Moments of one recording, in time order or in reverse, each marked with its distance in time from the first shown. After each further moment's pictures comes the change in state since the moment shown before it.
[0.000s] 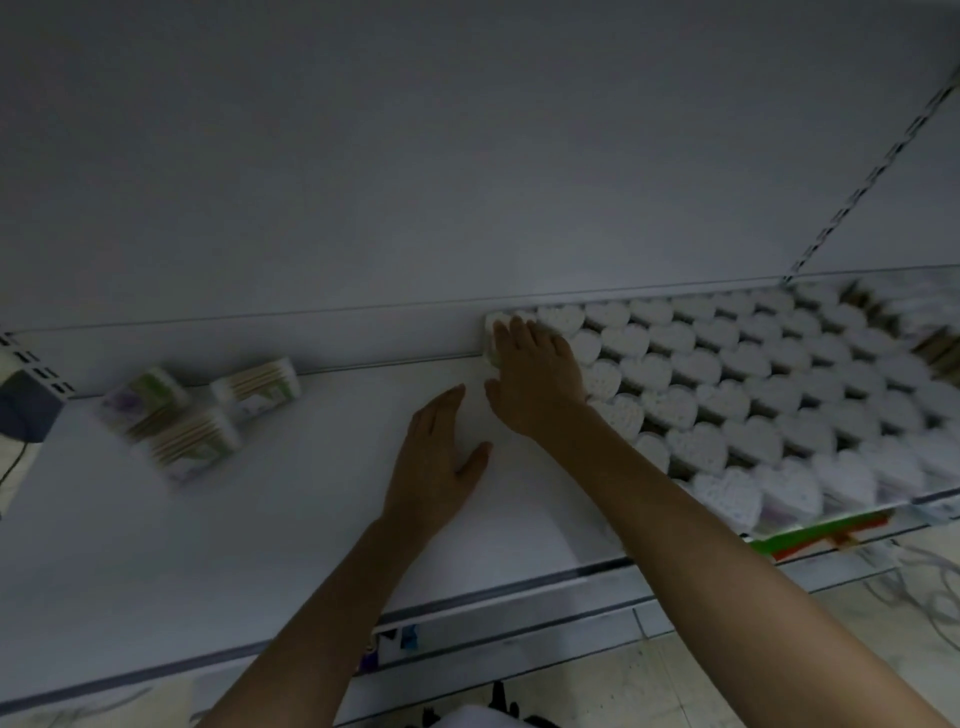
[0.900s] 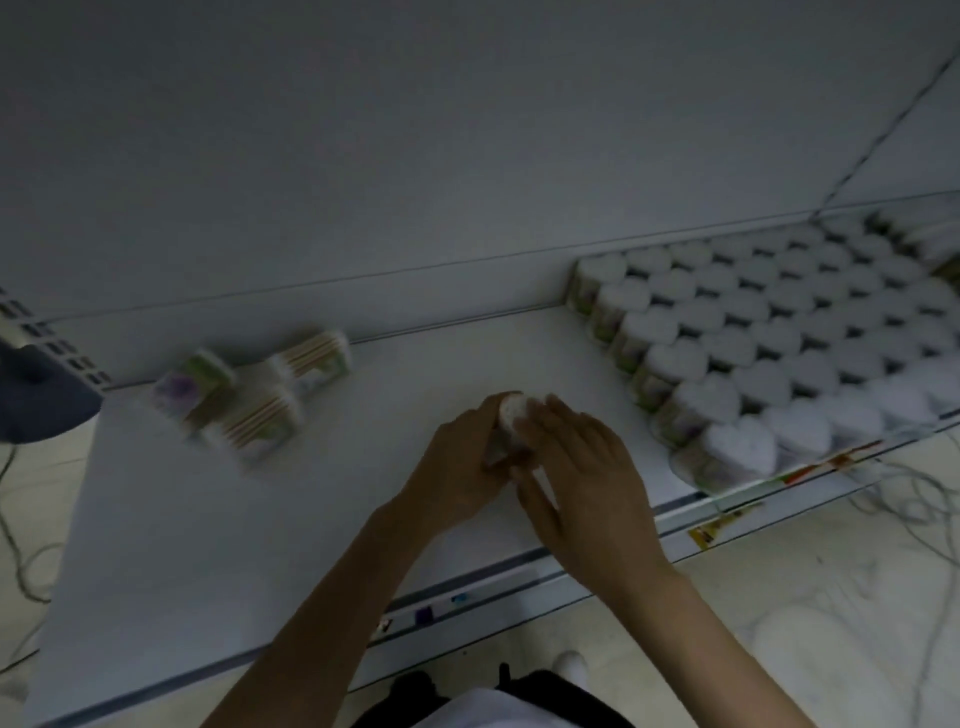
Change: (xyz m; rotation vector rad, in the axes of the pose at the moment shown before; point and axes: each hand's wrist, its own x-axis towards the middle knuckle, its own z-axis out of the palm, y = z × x) left_hand -0.025 -0.026 -0.061 -0.241 -0.452 0.003; right_hand -0.136 -0.086 0.025 0.270 0.440 -0.099
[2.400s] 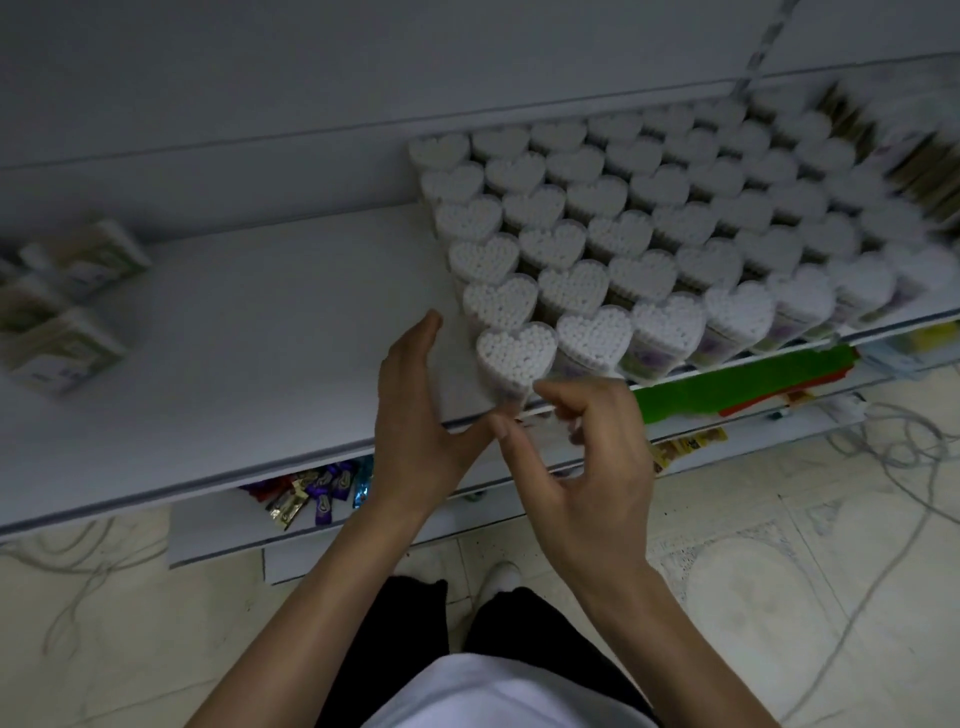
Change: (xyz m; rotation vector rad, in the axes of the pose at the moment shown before) left_hand 0.008 0.105 0.173 -0.038 0.478 -0.043; right_hand -0.095 0.131 -0.092 0.494 0.284 0.354
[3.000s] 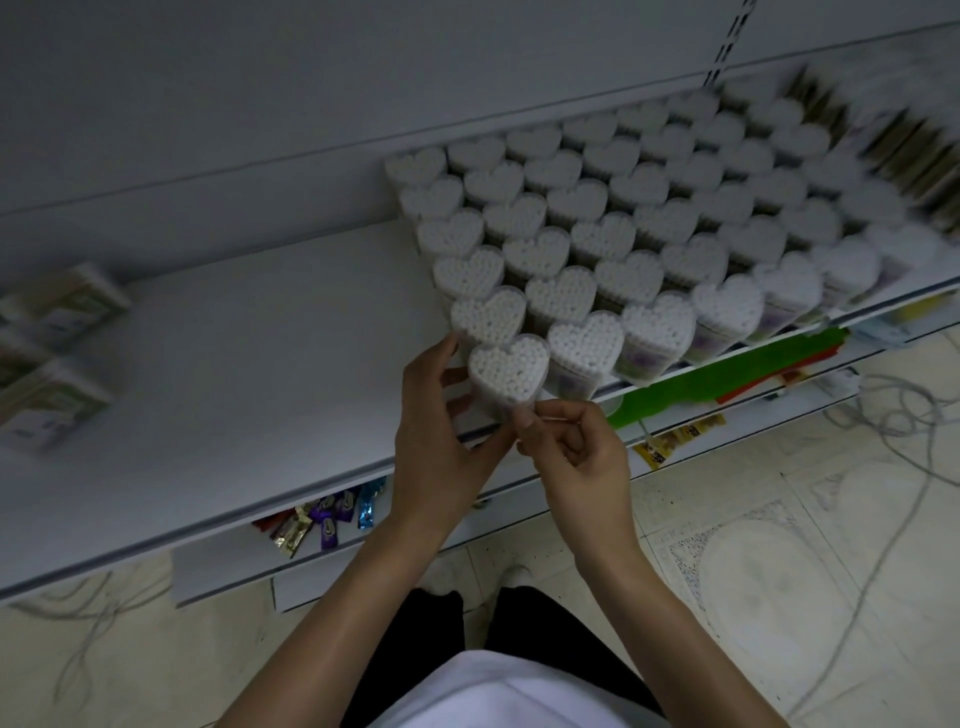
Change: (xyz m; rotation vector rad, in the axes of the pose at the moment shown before) left_hand 0.004 0.010 0.012 -0.211 -0.070 -0.007; right_hand -0.001 0.020 0.020 0.543 -0.050 0.789
